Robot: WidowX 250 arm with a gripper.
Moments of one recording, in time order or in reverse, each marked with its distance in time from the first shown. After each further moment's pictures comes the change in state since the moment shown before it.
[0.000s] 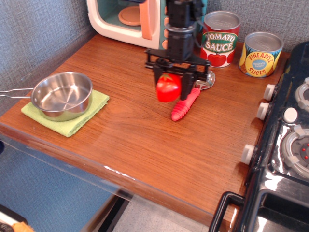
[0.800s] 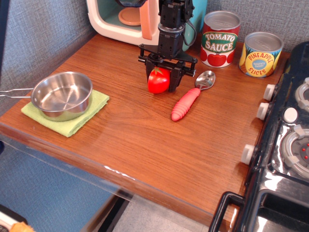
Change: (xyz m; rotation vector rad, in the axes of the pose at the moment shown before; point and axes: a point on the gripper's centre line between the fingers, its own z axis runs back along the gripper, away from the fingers) arm 0.035 0.049 -0.016 0.078 -0.056 0.043
